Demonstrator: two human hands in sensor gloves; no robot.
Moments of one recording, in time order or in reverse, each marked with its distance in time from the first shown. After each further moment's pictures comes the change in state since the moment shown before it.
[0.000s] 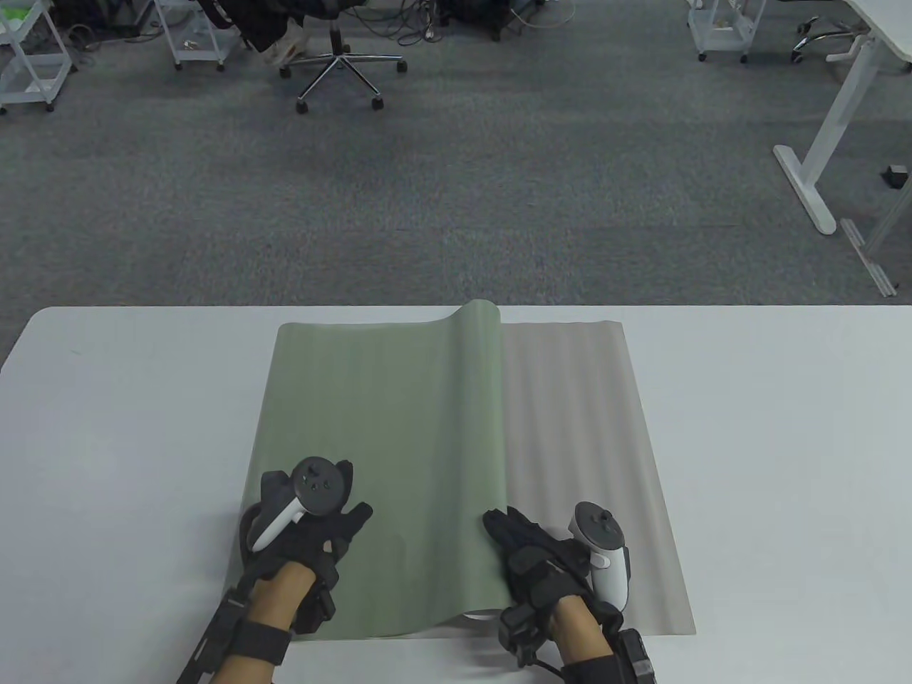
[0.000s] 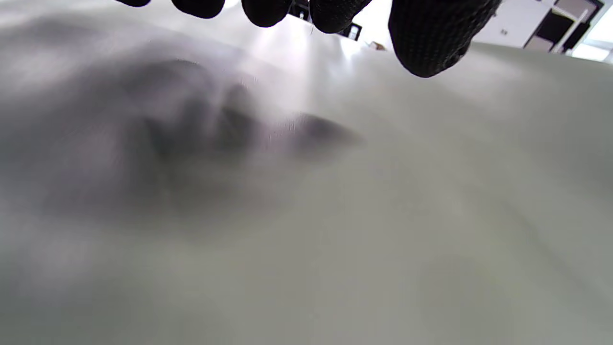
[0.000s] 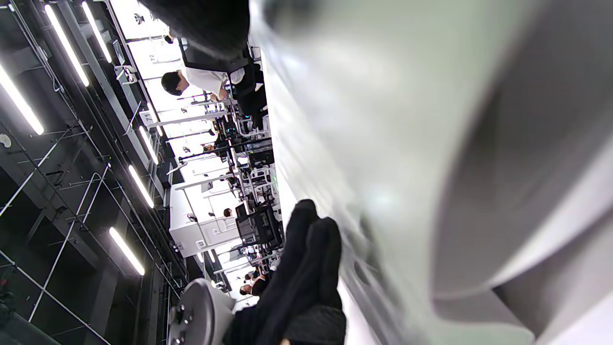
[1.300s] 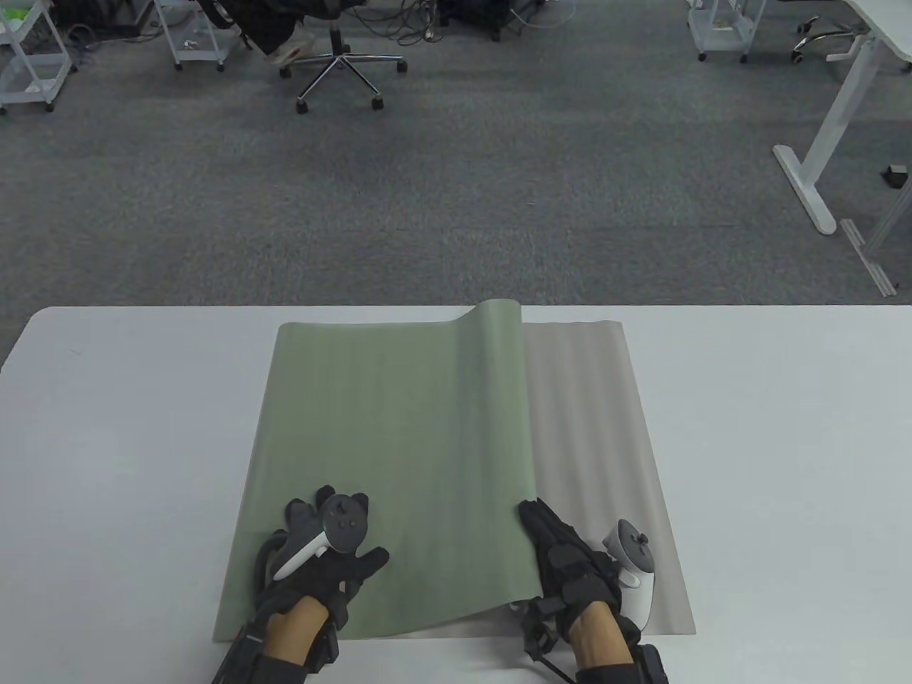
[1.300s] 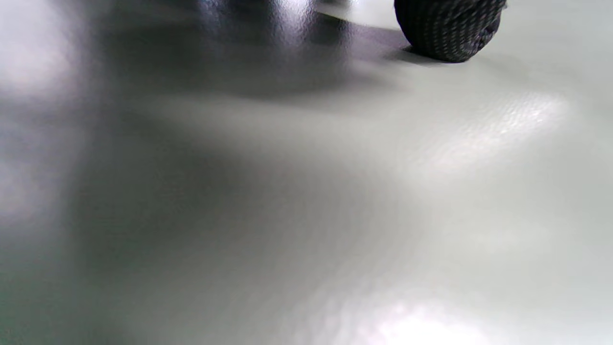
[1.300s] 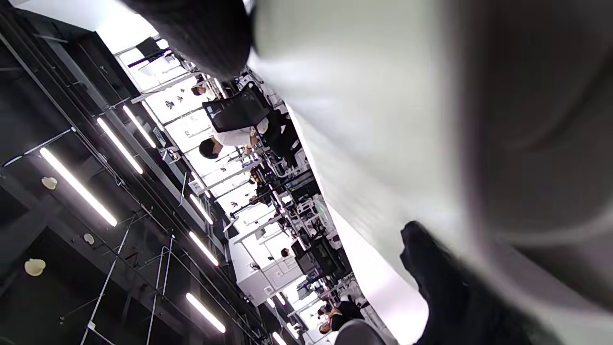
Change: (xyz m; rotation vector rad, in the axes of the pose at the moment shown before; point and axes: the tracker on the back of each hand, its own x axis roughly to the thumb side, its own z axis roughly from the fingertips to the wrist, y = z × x) left_hand 0.006 -0.040 0.000 -0.122 -0.013 -0.088; right_hand -0.012 -0.031 0.015 -0.055 -0.051 -0.327
